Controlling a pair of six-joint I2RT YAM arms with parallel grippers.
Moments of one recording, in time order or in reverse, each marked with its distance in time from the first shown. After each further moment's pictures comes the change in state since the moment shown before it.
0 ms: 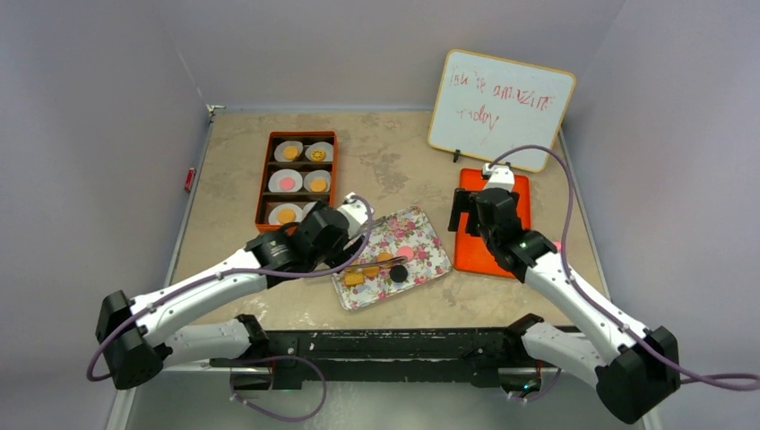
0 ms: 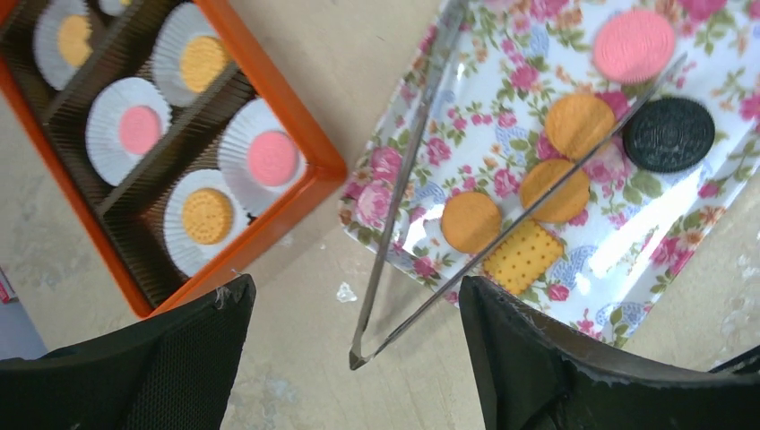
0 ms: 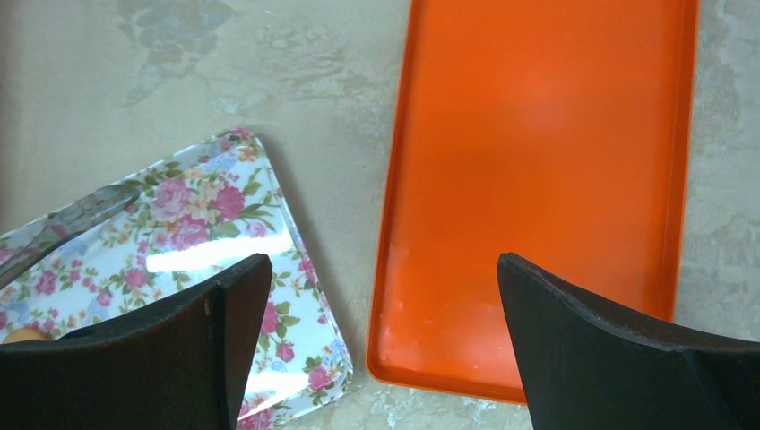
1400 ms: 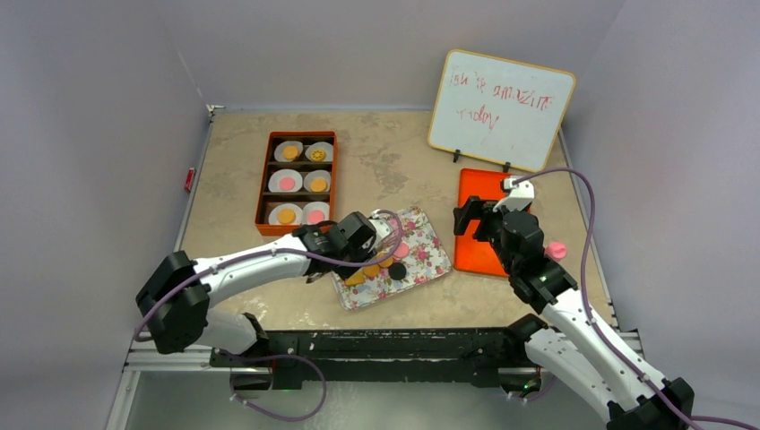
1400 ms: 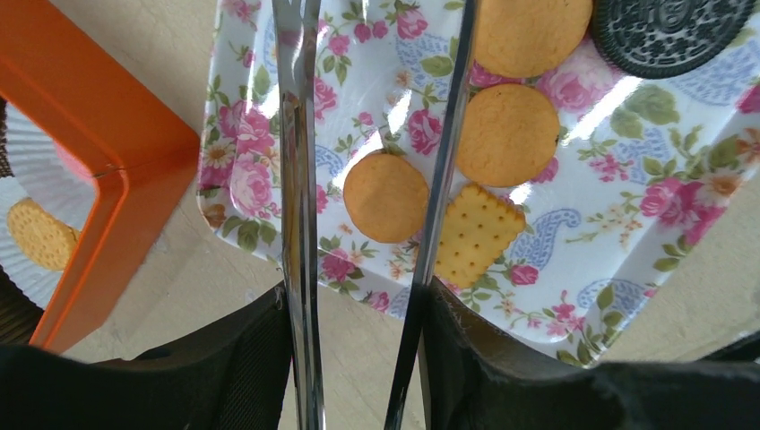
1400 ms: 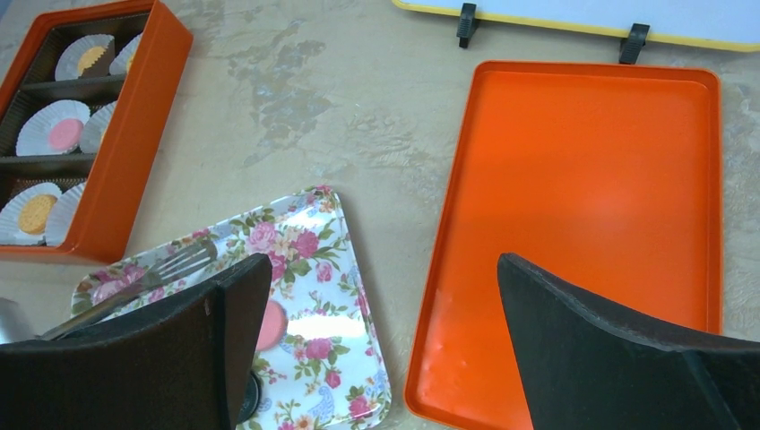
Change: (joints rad) left arm -0.001 0.275 -0.002 0.019 0.148 -0.005; right arm 0.000 -0.266 -0.138 0.161 -0.064 -0.026
